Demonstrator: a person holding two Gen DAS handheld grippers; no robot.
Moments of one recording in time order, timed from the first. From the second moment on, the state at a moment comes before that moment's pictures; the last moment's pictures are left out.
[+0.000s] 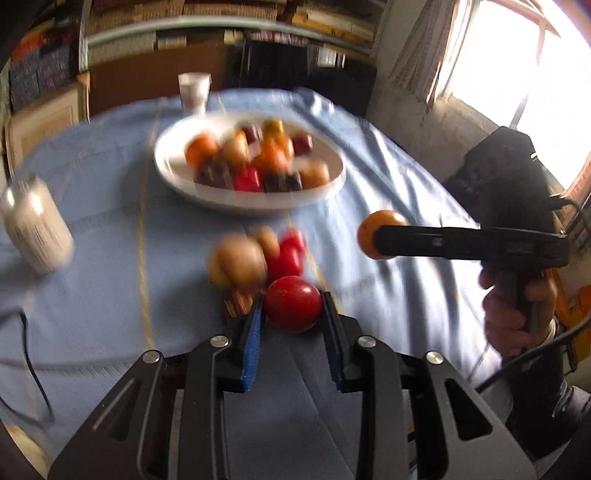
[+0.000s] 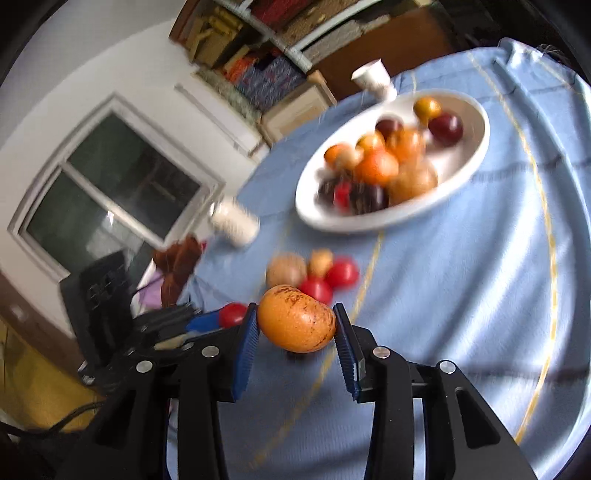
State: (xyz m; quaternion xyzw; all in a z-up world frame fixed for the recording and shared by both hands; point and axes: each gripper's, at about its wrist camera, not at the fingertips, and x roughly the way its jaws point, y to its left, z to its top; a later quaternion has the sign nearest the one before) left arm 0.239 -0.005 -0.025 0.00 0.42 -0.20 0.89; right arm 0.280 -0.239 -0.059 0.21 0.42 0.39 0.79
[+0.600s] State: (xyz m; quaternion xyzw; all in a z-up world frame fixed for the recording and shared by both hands) left arm 0.374 -0.003 -0.002 0.00 0.39 -0.08 0.92; right arm 0.336 -0.232 -0.032 0.14 0.33 0.29 0.89
